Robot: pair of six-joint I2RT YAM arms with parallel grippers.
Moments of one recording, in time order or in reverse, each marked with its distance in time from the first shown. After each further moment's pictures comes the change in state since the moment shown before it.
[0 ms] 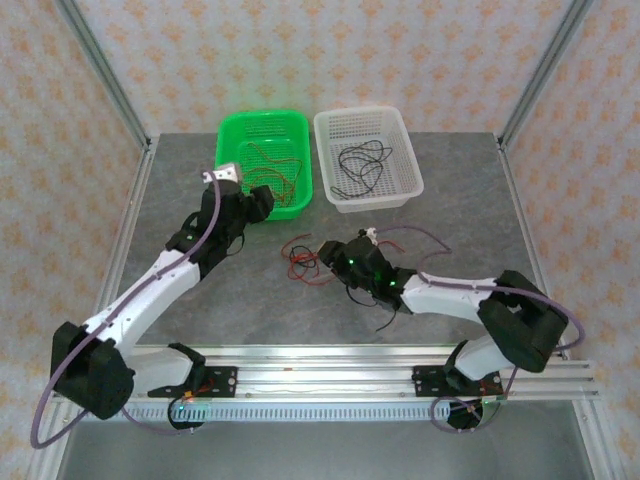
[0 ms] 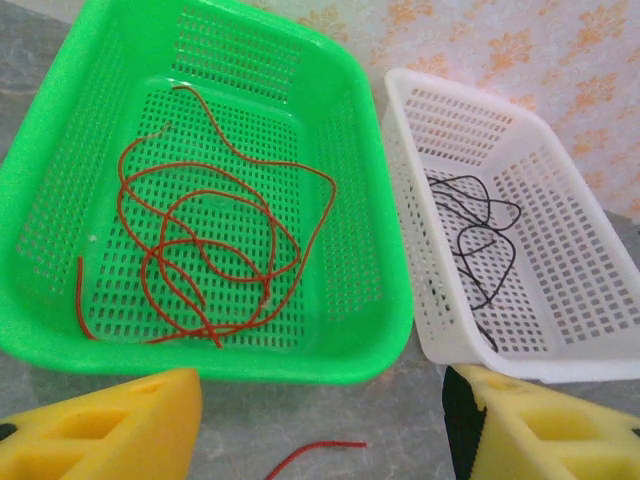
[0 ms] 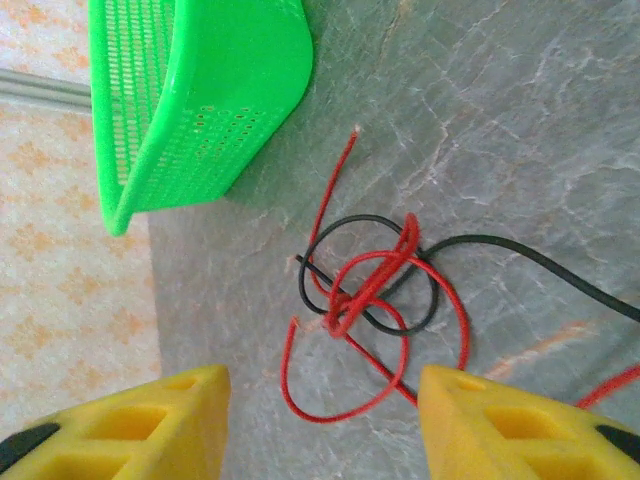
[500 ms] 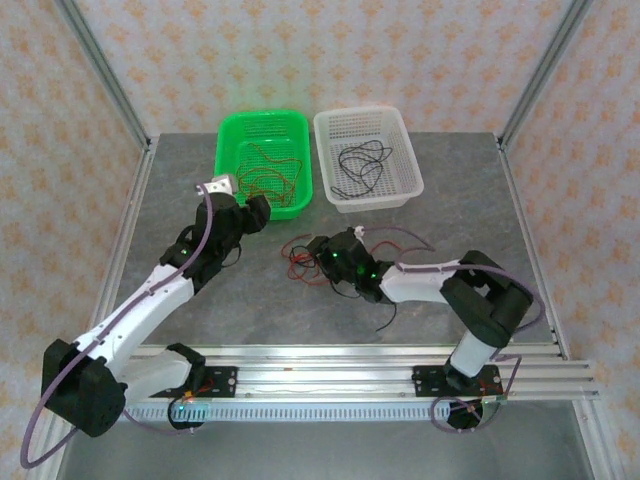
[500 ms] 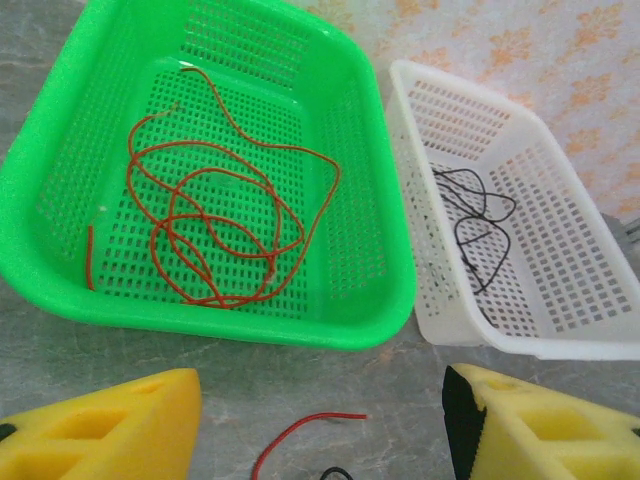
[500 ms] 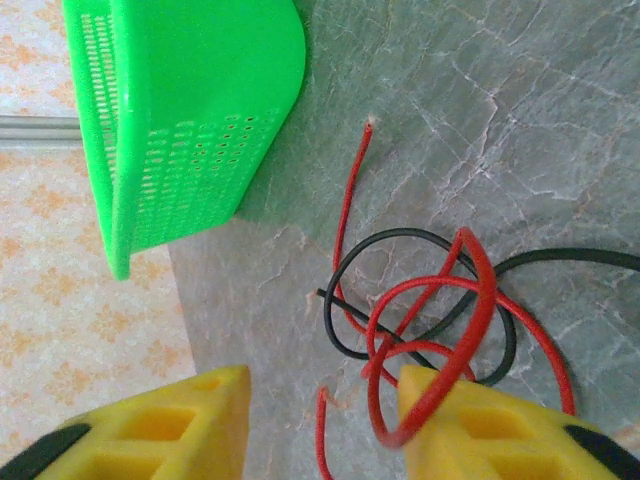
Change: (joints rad) left arm -0.018 -0.088 -0.081 0.005 -0.003 -0.037; right arm 0.000 0.209 0.112 0.098 -0.017 0.137
